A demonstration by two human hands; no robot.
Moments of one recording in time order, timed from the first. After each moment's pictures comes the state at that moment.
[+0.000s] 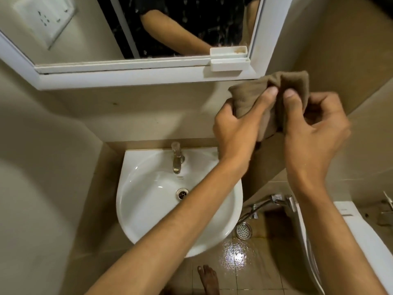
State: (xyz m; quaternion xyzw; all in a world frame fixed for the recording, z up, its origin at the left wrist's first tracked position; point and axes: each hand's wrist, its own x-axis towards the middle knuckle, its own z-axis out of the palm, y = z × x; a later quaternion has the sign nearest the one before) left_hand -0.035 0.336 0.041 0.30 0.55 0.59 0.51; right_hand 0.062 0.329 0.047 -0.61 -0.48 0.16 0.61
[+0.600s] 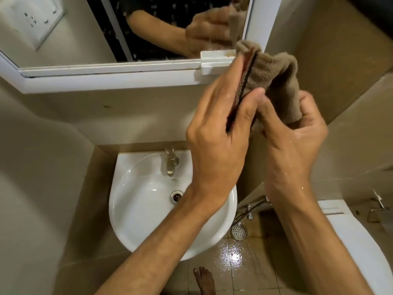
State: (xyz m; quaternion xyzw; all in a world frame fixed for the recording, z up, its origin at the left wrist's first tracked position) left_hand -0.060 0.298 0.073 0.58 0.48 0.65 0.11; right_hand 0.034 0.306 0.069 -0.42 -0.43 0.41 0.69
